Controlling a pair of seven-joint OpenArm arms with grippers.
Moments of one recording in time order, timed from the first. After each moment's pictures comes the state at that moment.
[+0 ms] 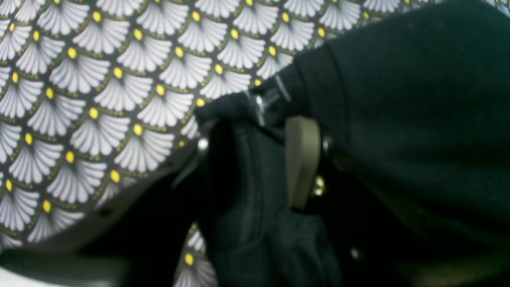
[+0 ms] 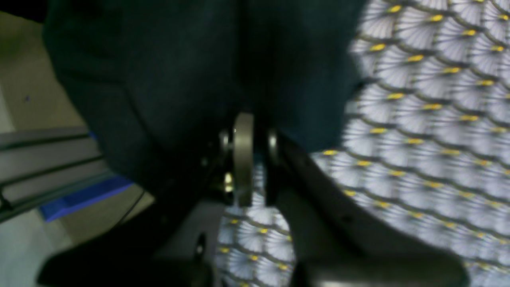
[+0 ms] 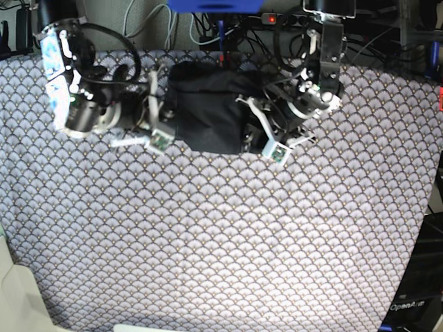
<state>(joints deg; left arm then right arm) 10.0 -1.4 2.3 89.6 -3.4 -28.4 31.1 -5.4 19.5 -10.3 112.7 32.9 40.0 -74.7</state>
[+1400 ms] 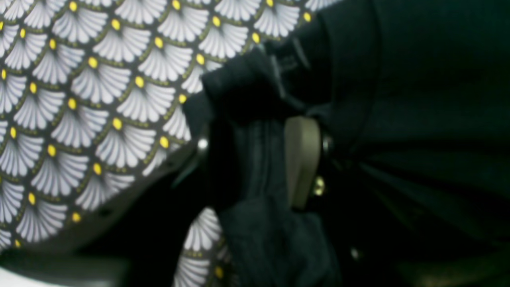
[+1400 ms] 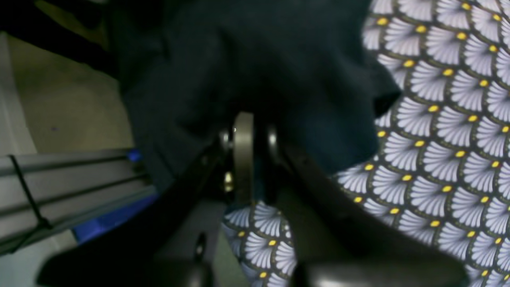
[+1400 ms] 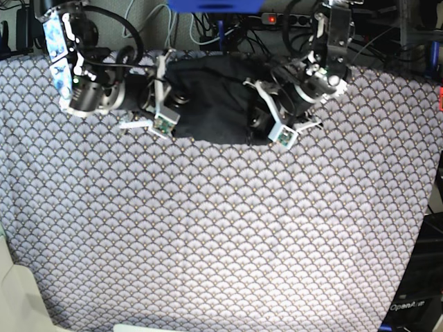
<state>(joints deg) 15.0 -4.7 2.5 93.0 -3.9 -28.3 30.4 -12.0 18.4 -10.4 112.0 33.1 39.9 -65.7</state>
